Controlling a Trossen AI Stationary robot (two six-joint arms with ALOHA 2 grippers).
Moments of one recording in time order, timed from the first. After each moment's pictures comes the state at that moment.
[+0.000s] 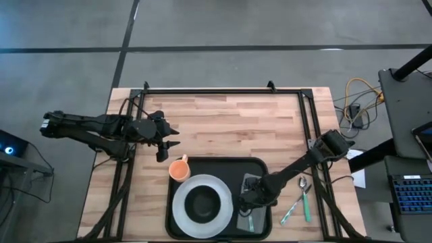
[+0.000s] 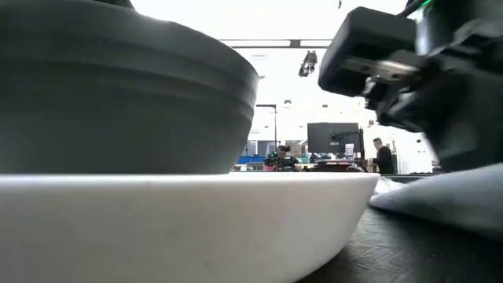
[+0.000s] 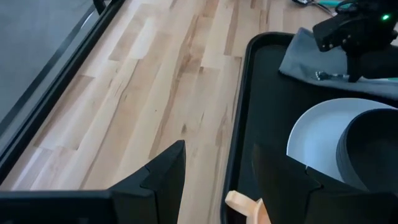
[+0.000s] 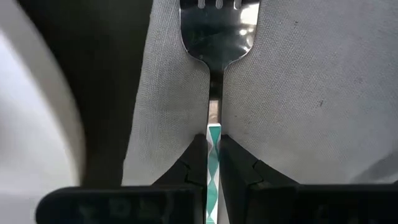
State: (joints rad) left arm -0.13 0.90 0.95 -0.72 -0.29 -0.20; right arm 0.54 1.95 1.21 -0.54 -0.13 2.06
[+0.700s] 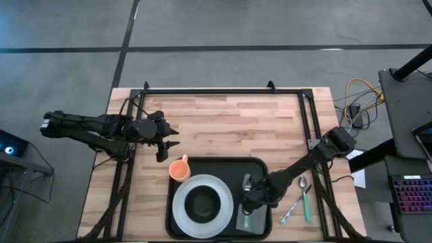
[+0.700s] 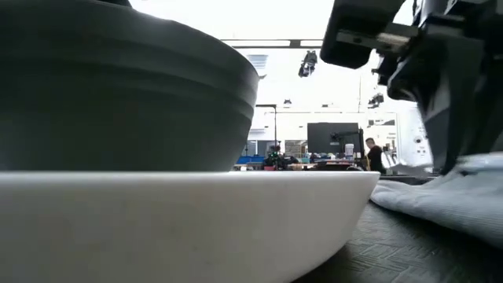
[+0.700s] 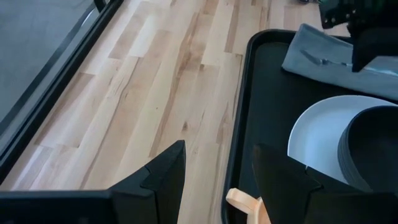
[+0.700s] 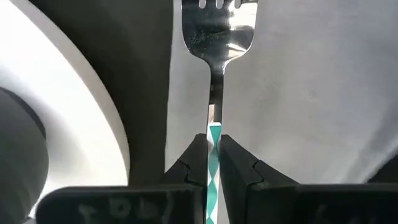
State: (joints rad) left arm -0.13 0.90 0.95 -0.73 -0.29 -0.20; right arm 0.55 1.85 1.20 -0.55 -0.01 2.24
